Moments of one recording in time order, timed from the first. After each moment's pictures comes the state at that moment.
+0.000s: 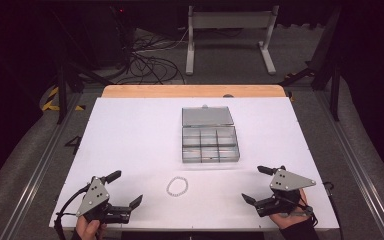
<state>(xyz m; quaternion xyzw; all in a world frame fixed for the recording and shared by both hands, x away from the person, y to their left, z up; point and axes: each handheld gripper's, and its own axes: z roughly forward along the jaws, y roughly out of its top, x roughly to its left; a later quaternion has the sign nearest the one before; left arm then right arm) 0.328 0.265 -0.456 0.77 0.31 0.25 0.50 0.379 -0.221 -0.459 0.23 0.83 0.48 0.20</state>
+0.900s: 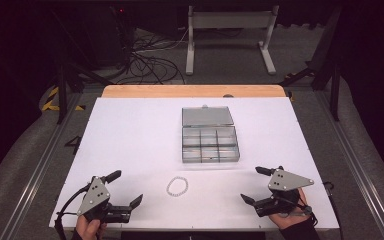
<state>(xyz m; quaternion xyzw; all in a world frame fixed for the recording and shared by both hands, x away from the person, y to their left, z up) 0.328 0.264 -0.456 0.77 0.31 0.26 0.49 0.378 -0.217 -0.455 0.22 0.83 0.47 0.19</state>
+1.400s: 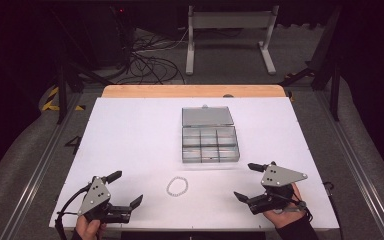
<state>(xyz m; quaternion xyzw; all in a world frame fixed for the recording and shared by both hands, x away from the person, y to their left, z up) 0.328 0.264 -0.455 0.77 0.31 0.25 0.49 0.382 -0.195 -0.436 0.20 0.84 0.47 0.18</state>
